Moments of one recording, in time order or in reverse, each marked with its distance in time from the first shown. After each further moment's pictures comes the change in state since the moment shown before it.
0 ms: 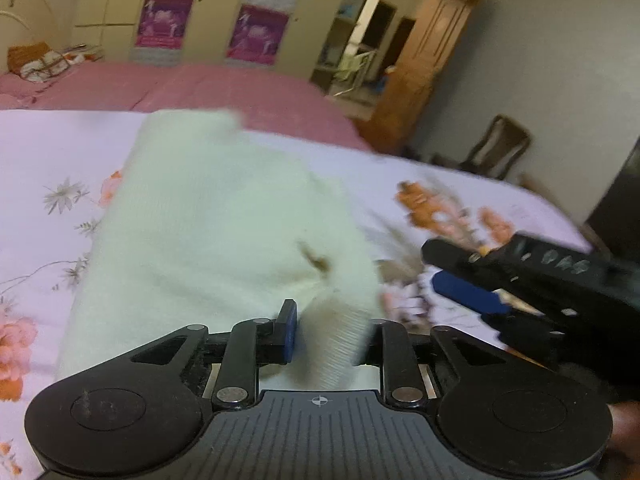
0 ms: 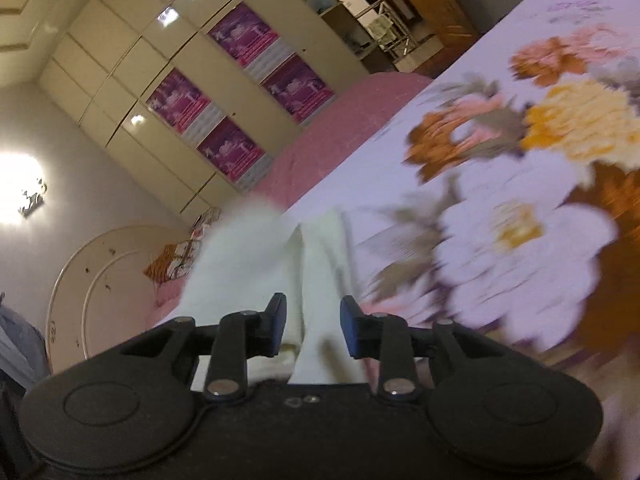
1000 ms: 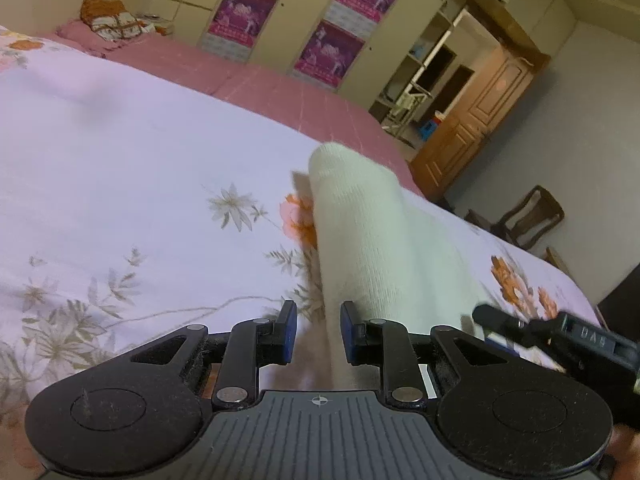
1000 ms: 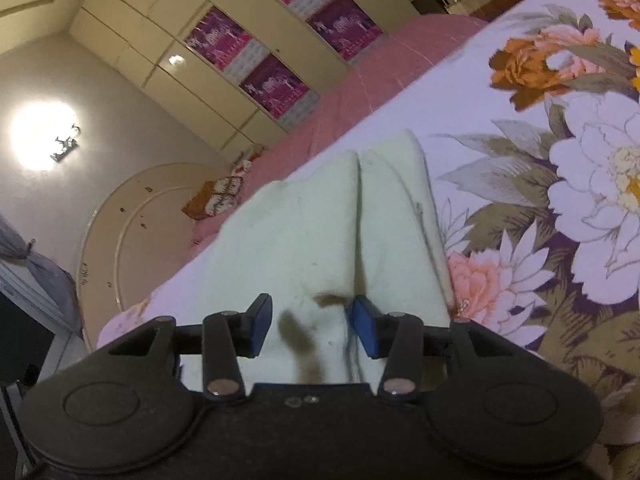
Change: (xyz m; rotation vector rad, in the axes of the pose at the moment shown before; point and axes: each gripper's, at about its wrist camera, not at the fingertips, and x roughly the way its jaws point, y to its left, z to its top) left arm -0.009 0.165 0.000 -0.217 -0.058 0.051; right arm 0.074 0.035 -0.022 -0.049 0.213 0.123
